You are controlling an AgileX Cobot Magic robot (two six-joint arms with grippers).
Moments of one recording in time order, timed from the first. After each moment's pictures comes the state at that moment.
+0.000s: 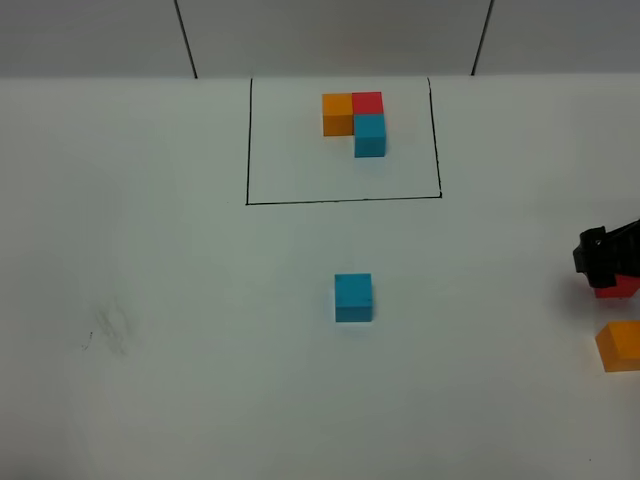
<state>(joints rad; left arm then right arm) 0.01 -0.01 -0.51 0.08 1.08 0.07 0.02 1.51 -0.66 0.09 0.24 -0.20</state>
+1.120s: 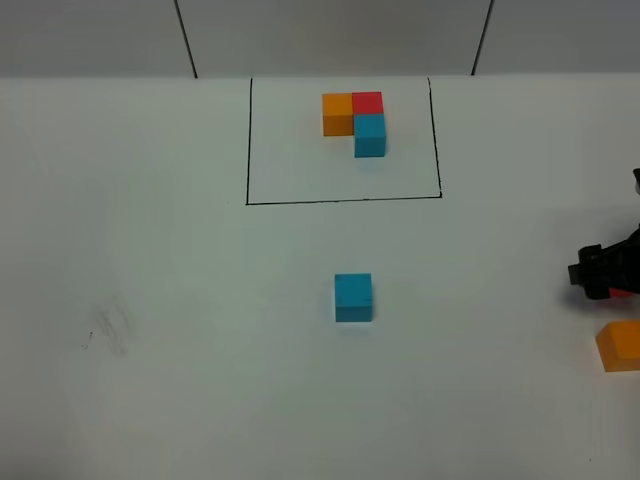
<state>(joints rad) 0.01 -0.01 -0.51 0.08 1.08 0.07 -0.04 1.75 -0.67 0.05 0.04 -0.17</state>
